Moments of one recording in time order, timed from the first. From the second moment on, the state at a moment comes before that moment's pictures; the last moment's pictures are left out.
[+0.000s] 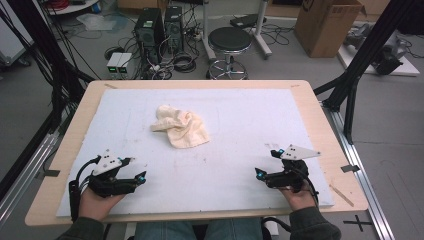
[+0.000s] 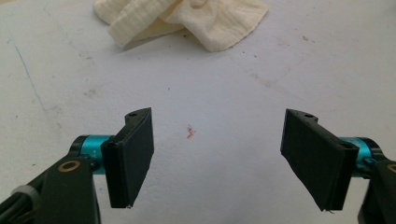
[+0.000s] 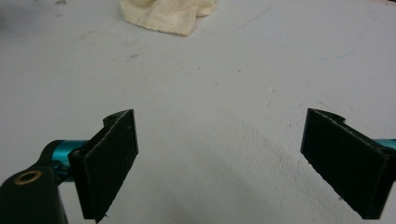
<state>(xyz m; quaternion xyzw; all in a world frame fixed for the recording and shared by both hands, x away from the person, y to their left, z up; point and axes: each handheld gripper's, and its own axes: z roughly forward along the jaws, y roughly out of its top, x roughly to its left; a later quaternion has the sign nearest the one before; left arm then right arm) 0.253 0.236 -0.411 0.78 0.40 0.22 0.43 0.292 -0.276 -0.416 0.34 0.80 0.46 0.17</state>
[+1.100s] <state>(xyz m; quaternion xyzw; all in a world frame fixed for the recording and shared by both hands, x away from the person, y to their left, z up) 0.255 0.230 -0.411 0.78 0.39 0.22 0.43 0.295 -0.271 -0.414 0.33 0.80 0.46 0.17</state>
